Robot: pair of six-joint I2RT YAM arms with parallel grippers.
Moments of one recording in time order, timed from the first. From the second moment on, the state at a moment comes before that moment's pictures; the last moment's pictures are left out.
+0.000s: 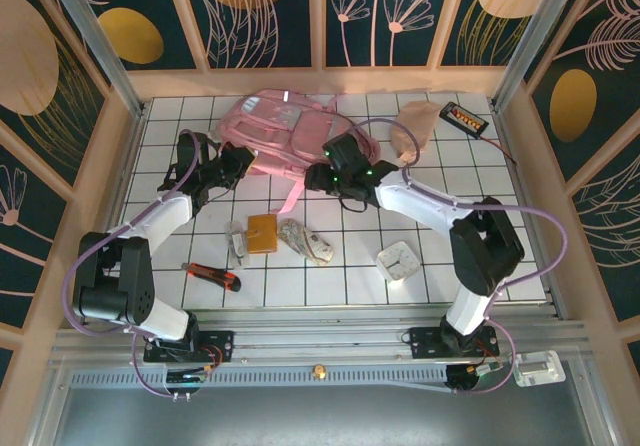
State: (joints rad) left arm -0.15 1.50 0.89 0.11 0.49 -1.10; right arm 0.73 1.71 1.27 -0.39 0.00 0.73
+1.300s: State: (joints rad) left arm -0.15 1.50 0.89 0.11 0.49 -1.10; right arm 0.59 1.76 1.09 0.00 -0.37 0.92
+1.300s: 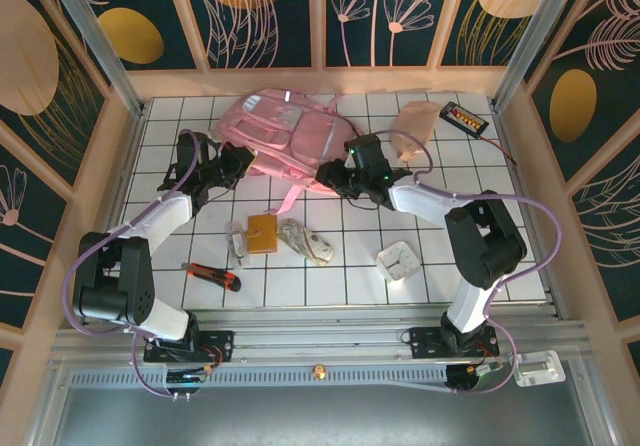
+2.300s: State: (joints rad) left arm -0.15 1.50 0.90 0.11 0.49 -1.10; right arm 0.65 1.79 1.11 0.04 -0.33 0.77
